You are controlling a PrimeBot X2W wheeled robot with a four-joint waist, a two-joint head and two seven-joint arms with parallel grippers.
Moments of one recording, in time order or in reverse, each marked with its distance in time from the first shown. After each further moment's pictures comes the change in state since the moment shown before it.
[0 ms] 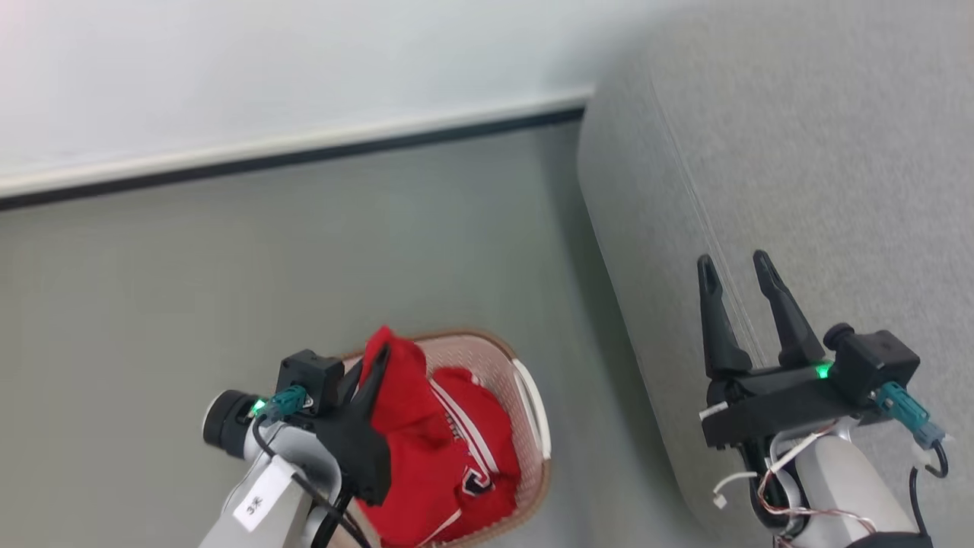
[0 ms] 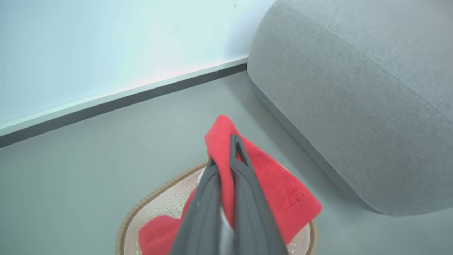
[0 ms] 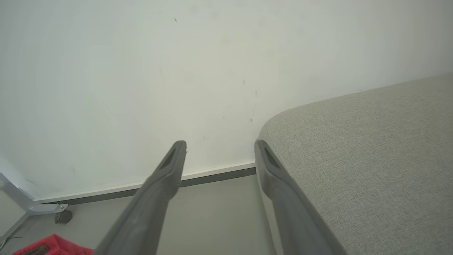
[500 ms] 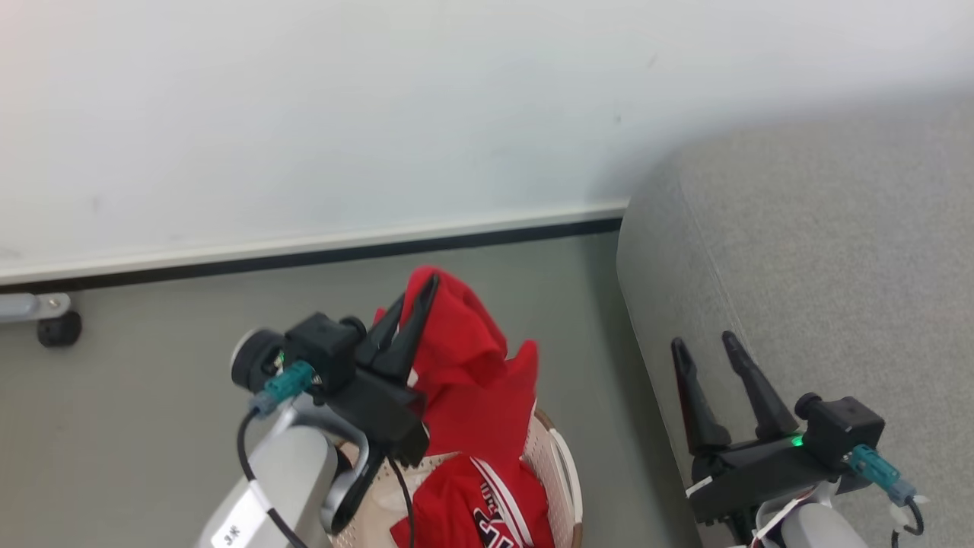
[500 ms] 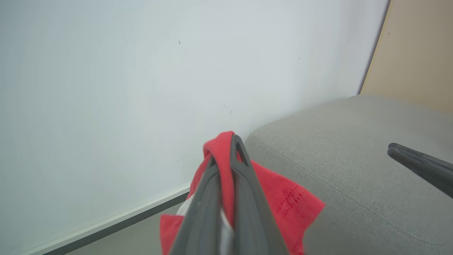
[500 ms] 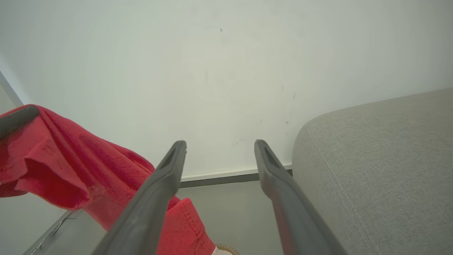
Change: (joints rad) left arm 0.005 0.013 -0.045 -0.277 -0.062 0.000 -0.058; right arm 0.122 -0.004 0.039 0.023 0.023 0.041 0.000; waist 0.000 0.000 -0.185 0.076
